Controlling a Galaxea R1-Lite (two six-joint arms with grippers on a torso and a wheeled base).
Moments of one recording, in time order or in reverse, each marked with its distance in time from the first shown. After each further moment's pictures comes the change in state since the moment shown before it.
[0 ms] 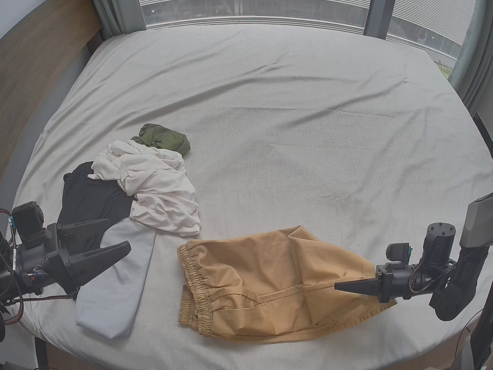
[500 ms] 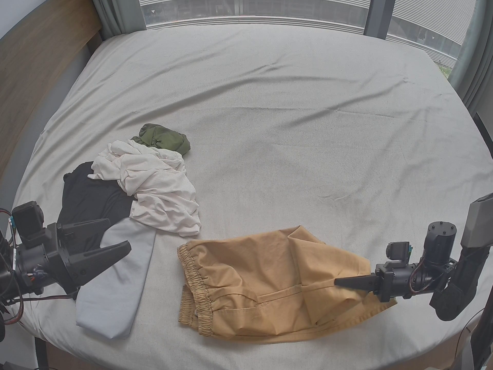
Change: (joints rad) left arm -0.002 0.003 -0.005 0.000 0.000 0.000; right arm 0.008 -0.024 -0.006 -0.001 -0.003 0.022
